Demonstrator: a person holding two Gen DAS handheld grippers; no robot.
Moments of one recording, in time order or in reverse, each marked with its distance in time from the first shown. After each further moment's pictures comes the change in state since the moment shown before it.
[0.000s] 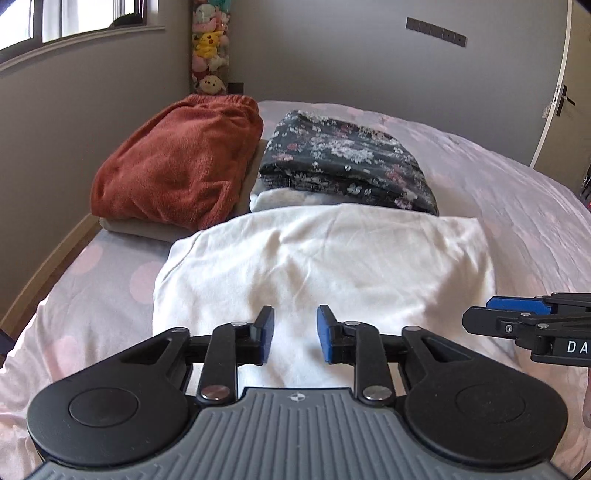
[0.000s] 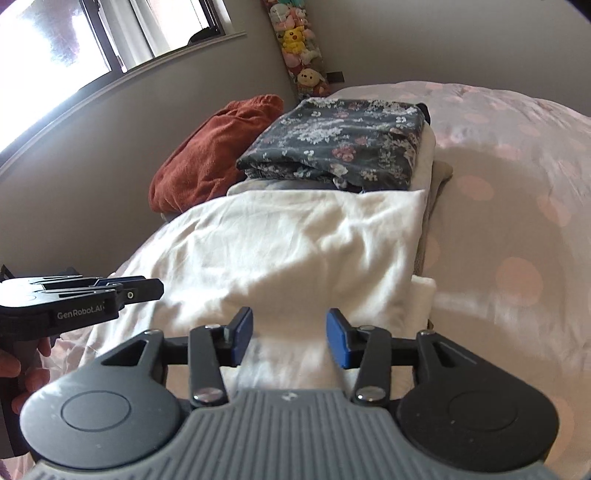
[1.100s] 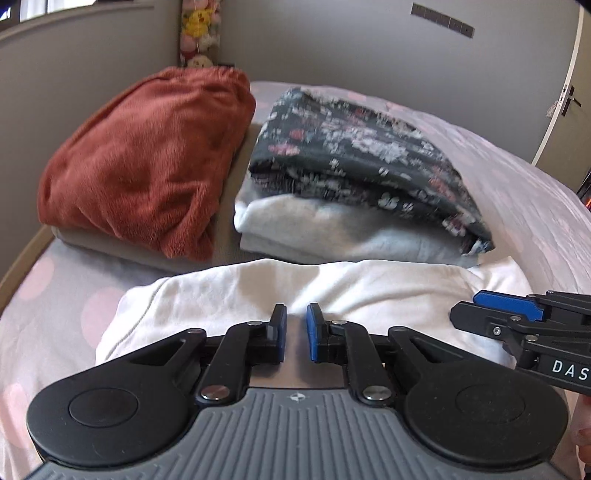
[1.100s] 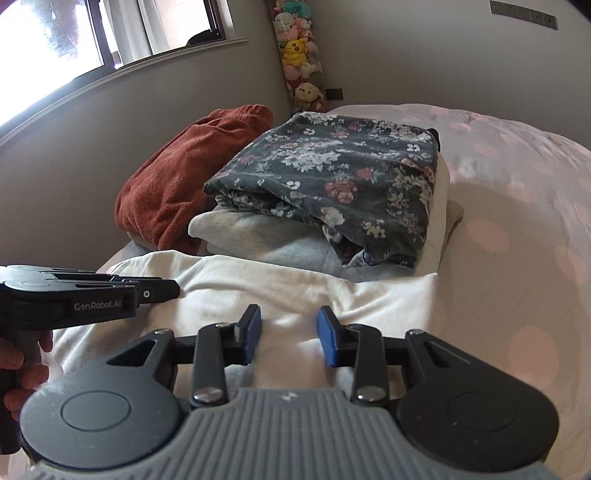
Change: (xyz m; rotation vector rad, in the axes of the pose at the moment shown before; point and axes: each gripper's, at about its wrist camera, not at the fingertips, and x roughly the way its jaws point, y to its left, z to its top) left arm 0.121 0.021 0.035 -0.022 0.091 -0.062; right arm 0.098 -0.022 0.036 -0.043 -0.019 -0.050
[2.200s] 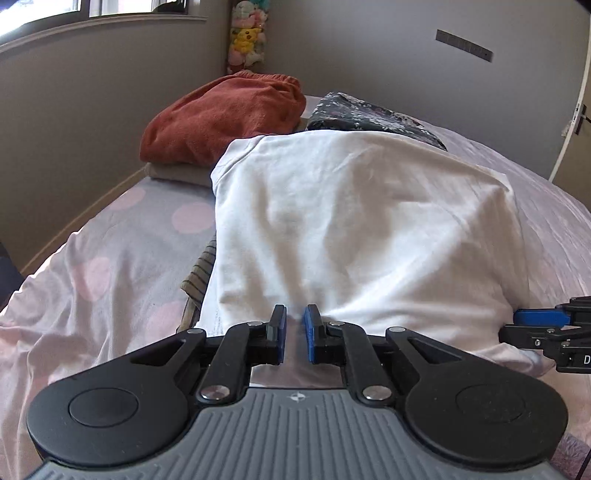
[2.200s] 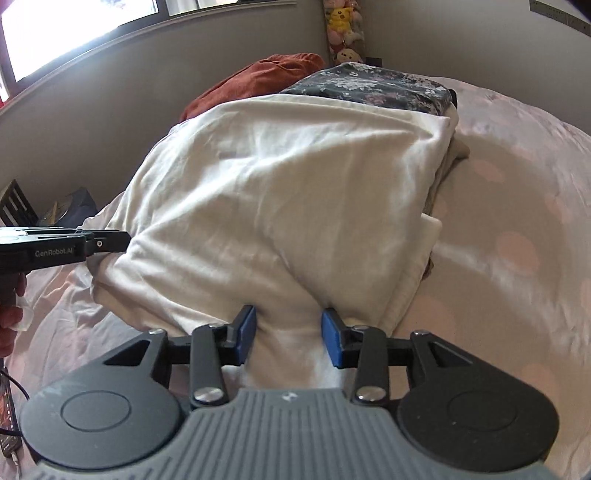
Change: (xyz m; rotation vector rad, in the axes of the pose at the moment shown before) left arm -0.126 0.006 -0.130 -0.089 -0.097 0.102; right arm -0.102 0.023 -0.099 -0.143 0.120 0.057
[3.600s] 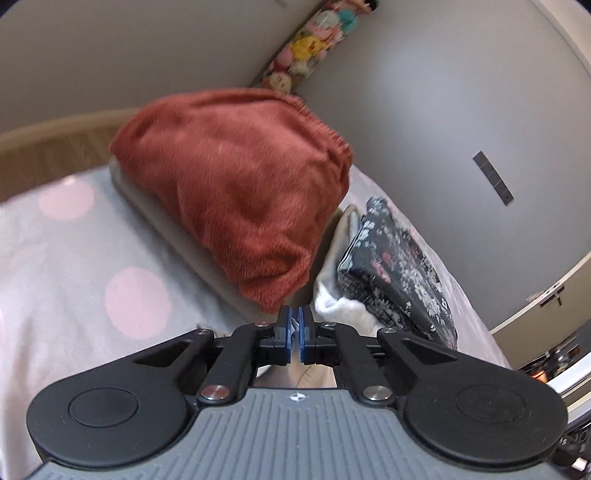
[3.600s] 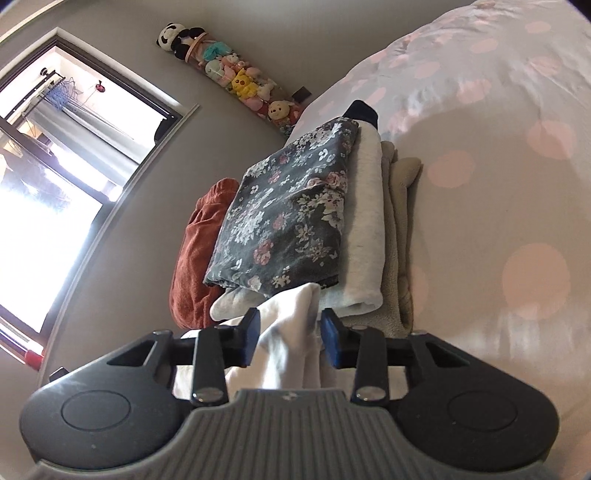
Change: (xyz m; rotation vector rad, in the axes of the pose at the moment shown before) left arm 0.107 0.101 0.126 -0.470 -0.101 -0.249; right arm 0.030 -0.163 0.094 0.635 -0.200 0.249
